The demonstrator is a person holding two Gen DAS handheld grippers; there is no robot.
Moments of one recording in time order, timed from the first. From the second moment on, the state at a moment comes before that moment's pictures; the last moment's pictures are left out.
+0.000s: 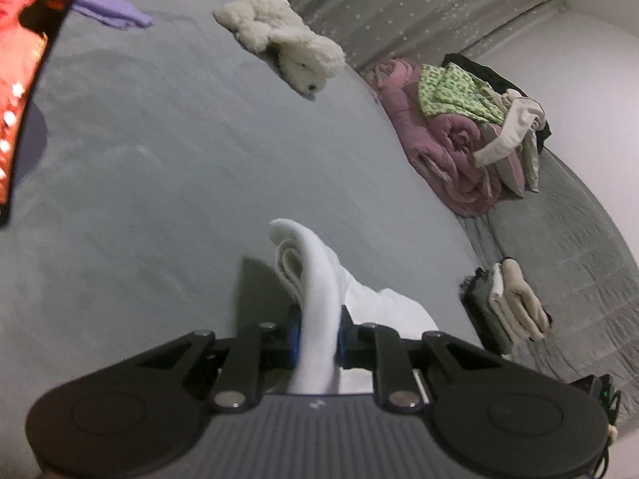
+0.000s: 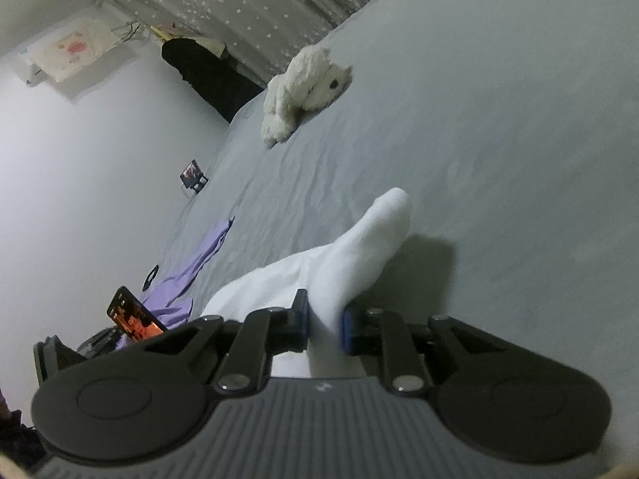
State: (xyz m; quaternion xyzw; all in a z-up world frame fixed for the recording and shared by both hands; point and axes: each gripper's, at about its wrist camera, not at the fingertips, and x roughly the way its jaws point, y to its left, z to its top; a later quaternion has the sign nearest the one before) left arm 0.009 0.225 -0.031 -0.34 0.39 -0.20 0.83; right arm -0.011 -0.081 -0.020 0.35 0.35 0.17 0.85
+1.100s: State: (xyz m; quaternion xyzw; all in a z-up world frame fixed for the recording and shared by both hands) left arm 0.049 0.215 -0.074 -0.34 0.43 -0.24 0.80; right arm 0.019 -0.149 -0.065 0.40 0.39 0.23 0.80
